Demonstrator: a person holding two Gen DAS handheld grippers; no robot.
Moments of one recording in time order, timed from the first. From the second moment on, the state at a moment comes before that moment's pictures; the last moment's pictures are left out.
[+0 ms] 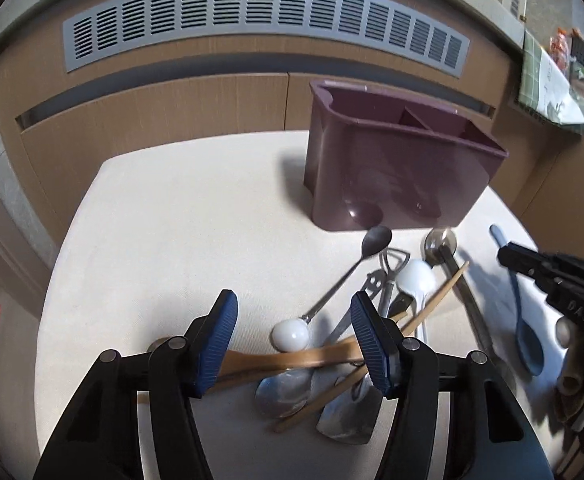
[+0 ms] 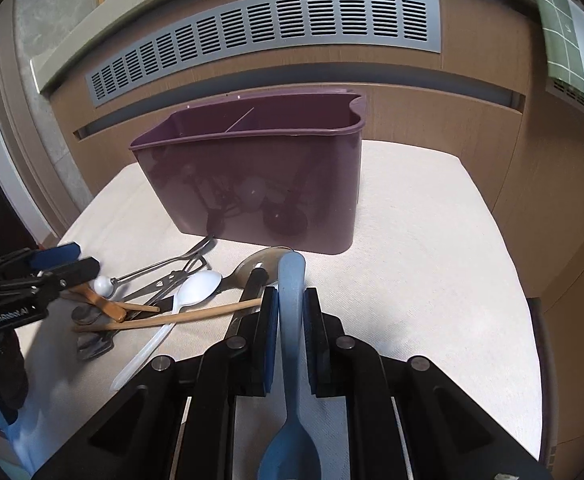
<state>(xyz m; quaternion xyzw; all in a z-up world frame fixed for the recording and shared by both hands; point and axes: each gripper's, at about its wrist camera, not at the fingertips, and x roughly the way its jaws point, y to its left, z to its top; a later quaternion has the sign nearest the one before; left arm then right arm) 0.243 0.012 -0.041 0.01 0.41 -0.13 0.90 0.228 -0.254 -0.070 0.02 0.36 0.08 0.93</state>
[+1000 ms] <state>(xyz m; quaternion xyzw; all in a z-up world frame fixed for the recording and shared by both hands) 0.214 0.010 -0.008 -0.01 0.34 -0.11 0.93 0.194 -0.264 -0.061 0.03 0.33 0.06 0.94</state>
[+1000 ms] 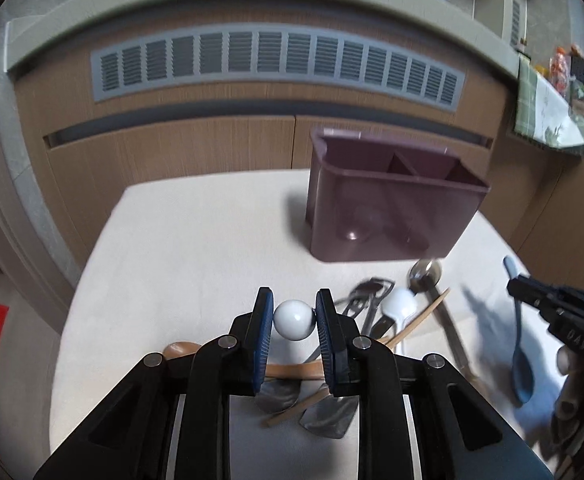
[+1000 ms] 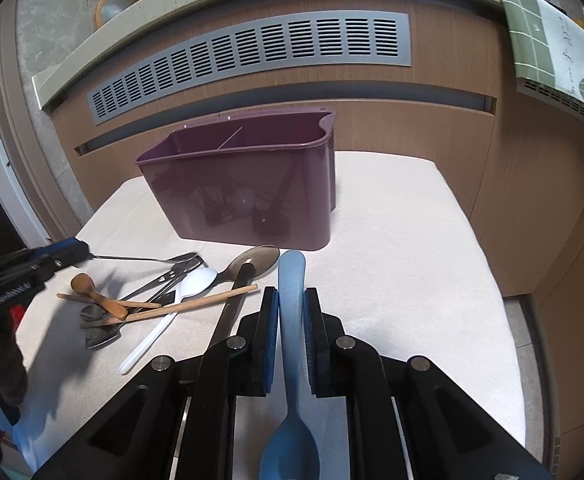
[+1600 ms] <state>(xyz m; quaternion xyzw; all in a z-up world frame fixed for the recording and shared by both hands) 0.210 -0.012 0.212 0.03 0.09 -0.14 0.98 0.191 -0.266 0.145 0.01 0.07 0.07 1.00</state>
